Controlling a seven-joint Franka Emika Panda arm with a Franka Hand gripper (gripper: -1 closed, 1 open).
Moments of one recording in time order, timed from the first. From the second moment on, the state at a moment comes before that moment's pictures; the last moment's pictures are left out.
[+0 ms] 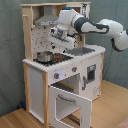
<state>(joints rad) -0.05 0.81 1.51 -1.17 -1.07 1.45 0.07</state>
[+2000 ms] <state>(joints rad) 0.22 0.98 1.33 -0.87 -1.10 1.48 -0.29</state>
